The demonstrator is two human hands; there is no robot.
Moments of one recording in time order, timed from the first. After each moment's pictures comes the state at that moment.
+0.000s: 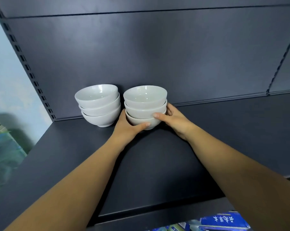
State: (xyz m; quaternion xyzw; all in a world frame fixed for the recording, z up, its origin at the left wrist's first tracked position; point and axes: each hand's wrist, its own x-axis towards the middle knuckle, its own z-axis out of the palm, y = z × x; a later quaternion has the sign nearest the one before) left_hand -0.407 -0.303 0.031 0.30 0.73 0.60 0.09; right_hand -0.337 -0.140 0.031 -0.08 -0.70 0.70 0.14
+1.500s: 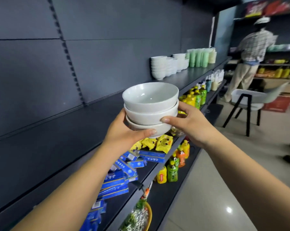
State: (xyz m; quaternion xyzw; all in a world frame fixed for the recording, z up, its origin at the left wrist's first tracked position) left_hand 0.030 -0.006 0.067 0.58 0.52 0.56 0.29; right_hand 0.207 0.050 0.071 -0.23 -0.67 0.50 0.49
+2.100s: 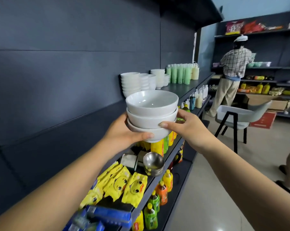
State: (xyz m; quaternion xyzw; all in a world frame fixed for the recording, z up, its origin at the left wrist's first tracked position) left_hand 0.126 0.277 0.090 0.64 0.50 0.49 0.32; right_hand 0.314 0.310 0.087 -0.31 -0.69 0.42 0.50
